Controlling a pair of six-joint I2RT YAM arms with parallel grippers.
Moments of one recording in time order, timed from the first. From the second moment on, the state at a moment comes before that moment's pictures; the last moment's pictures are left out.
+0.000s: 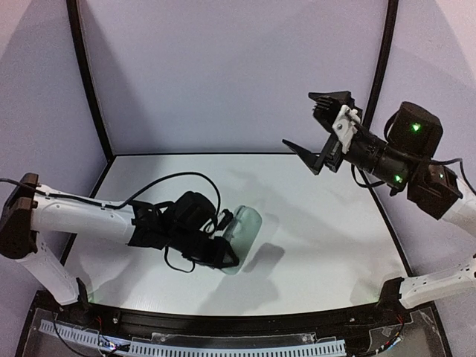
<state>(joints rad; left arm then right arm) -1.08 1.59 1.00 -0.23 0.20 -0.74 1.01 0.98 1.16 -0.06 0.15 -0.79</state>
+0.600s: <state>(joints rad) -0.98 2.05 1.19 0.15 0.16 -1.21 1.00 0.72 0.79 -0.25 0.70 0.44</state>
